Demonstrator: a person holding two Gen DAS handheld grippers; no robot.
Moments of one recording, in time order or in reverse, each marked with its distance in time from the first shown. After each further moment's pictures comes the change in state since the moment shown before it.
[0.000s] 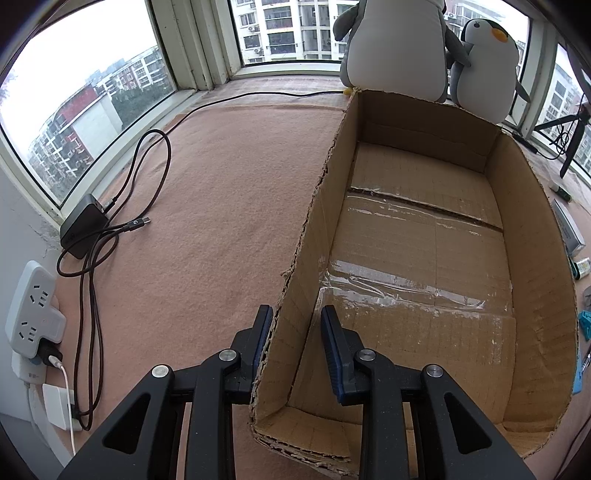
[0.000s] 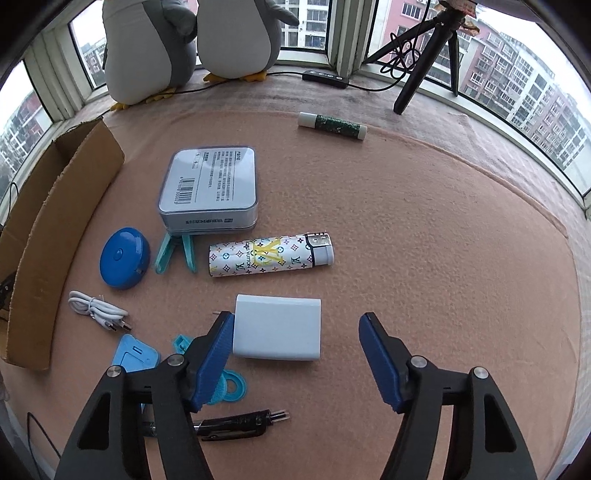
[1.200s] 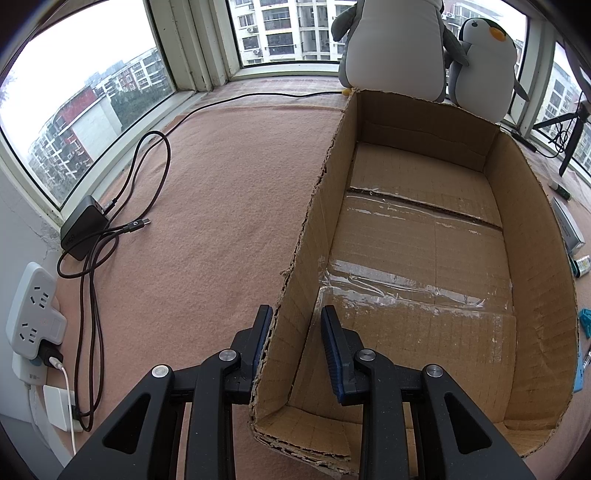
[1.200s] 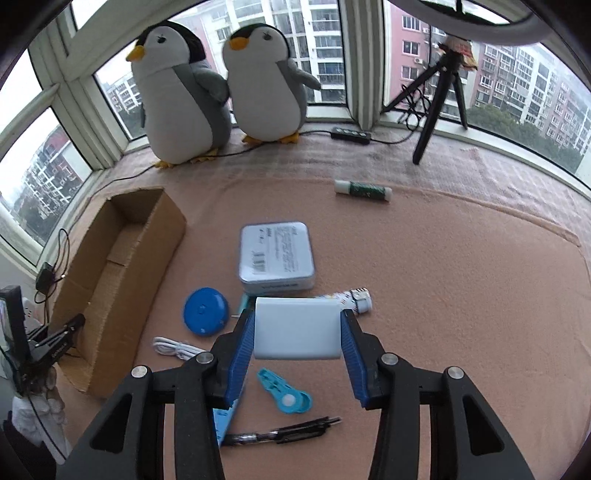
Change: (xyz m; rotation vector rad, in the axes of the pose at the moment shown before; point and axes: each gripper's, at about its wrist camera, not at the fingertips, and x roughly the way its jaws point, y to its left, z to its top) left arm 0.000 0.000 0.000 0.001 0.000 0.000; right arm -0.062 0.018 0.021 0.056 -0.152 0.163
